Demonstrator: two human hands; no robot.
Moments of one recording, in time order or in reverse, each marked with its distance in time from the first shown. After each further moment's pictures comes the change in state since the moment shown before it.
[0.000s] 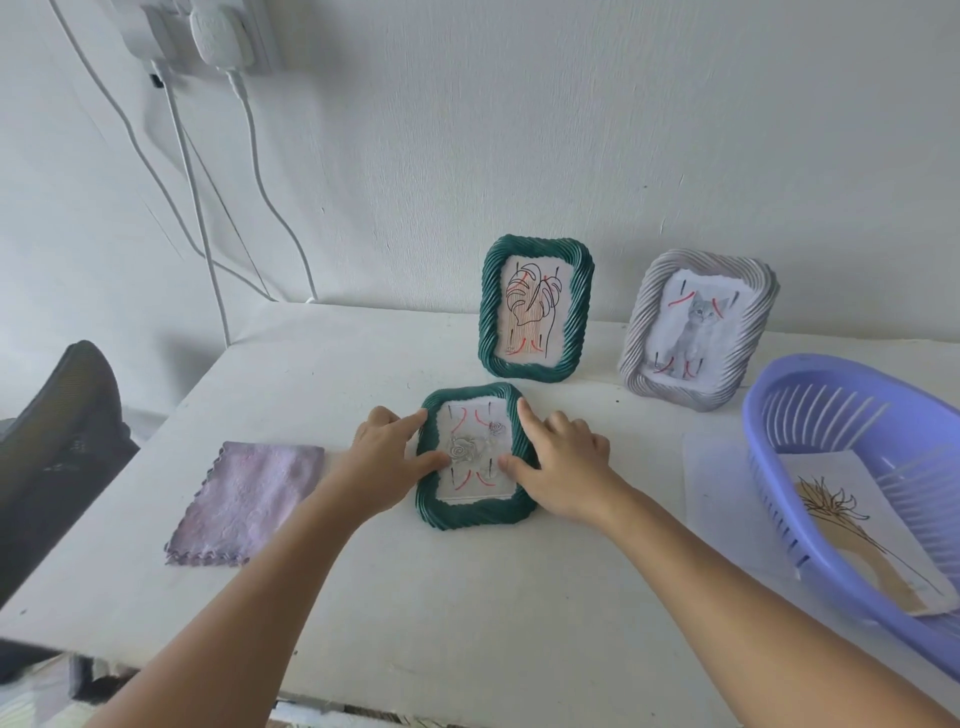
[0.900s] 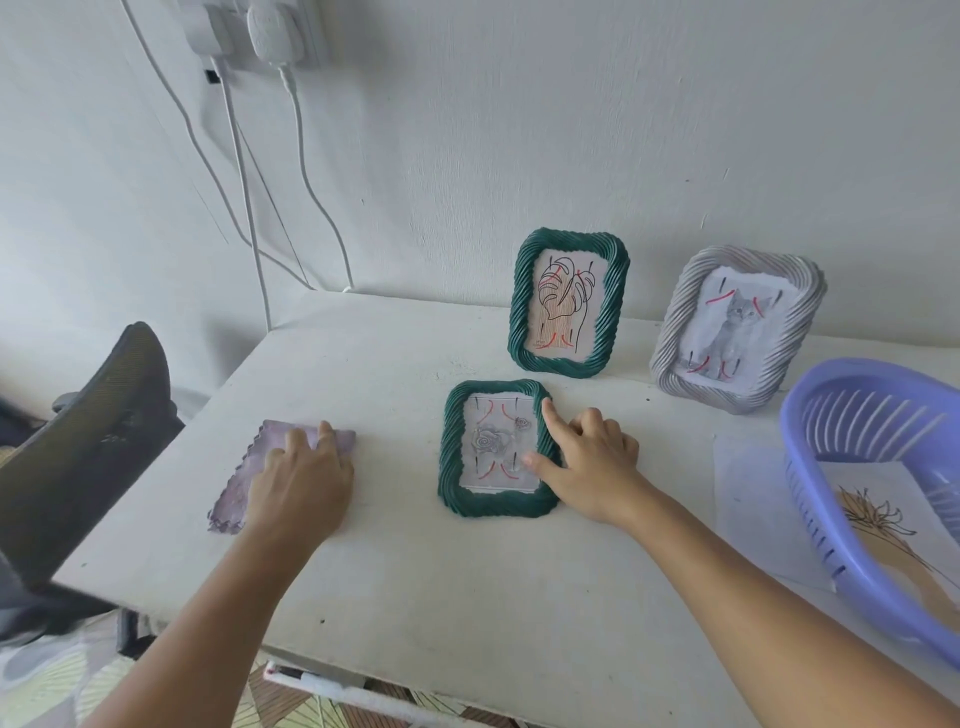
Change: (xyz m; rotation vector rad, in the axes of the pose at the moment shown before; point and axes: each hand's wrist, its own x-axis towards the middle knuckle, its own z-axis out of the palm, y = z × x) left_hand -0.059 -0.059 -0.030 0.498 0.171 -0.369; right_hand 0.000 0.006 0.008 0.003 0.005 0.004
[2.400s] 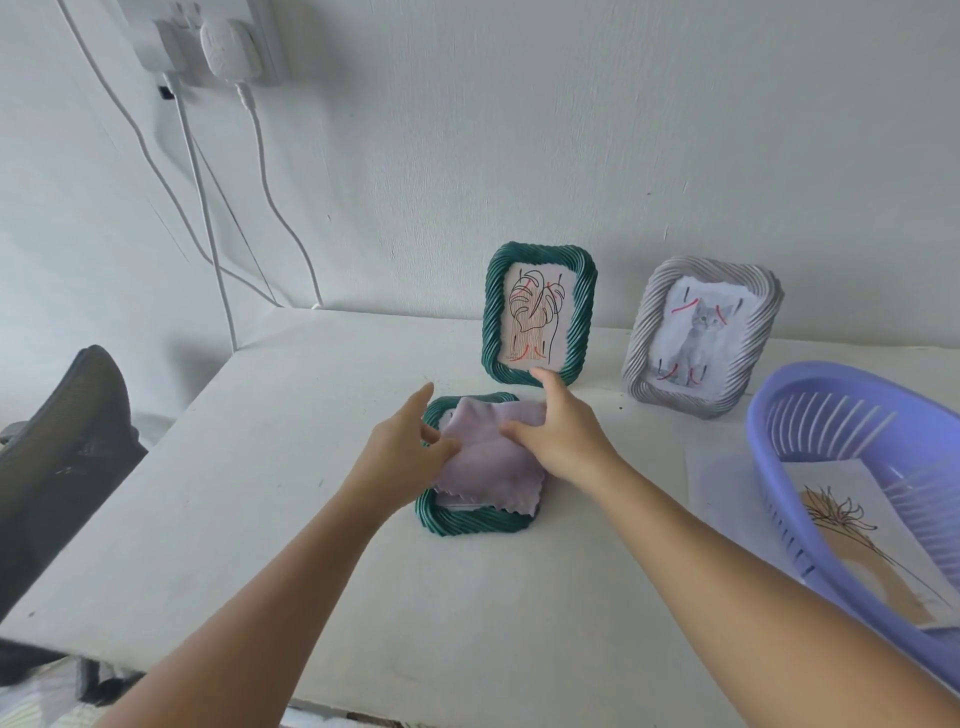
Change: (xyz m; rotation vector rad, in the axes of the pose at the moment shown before) left_hand 0.004 0.109 -0.032 -0.807 -0.144 0.284; right_hand 0.024 -0.016 -0.031 0.586 0.179 0.064
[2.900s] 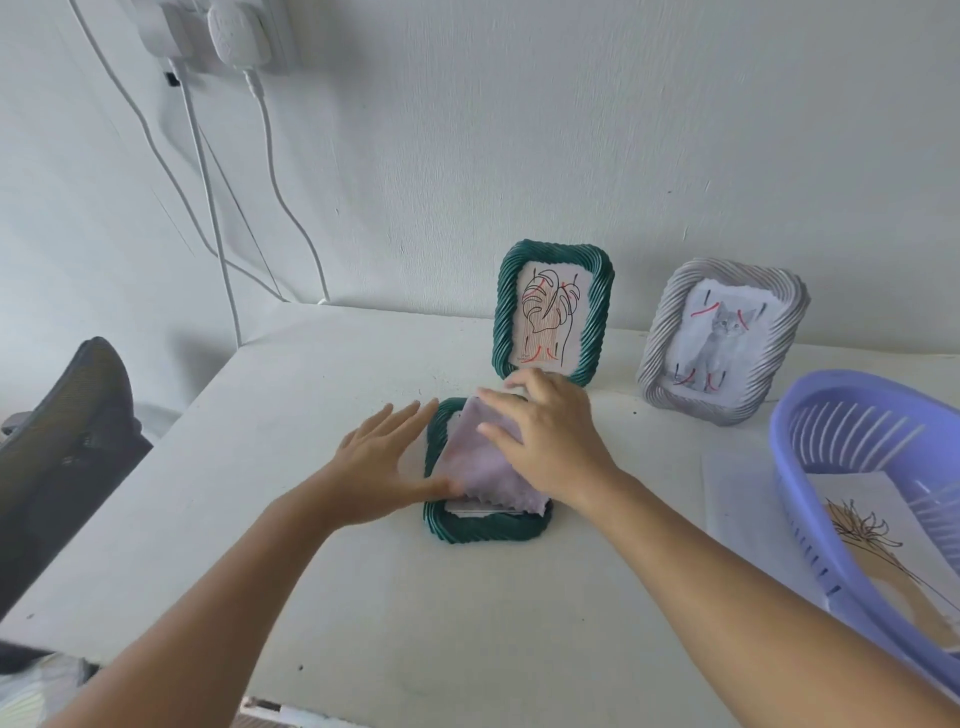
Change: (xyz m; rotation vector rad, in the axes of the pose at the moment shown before) left_hand 0.013 -0.051 -0.029 0.450 -0.256 0.155; right_hand 0.008 -0.004 0.022 -0.551 0.160 -0.505
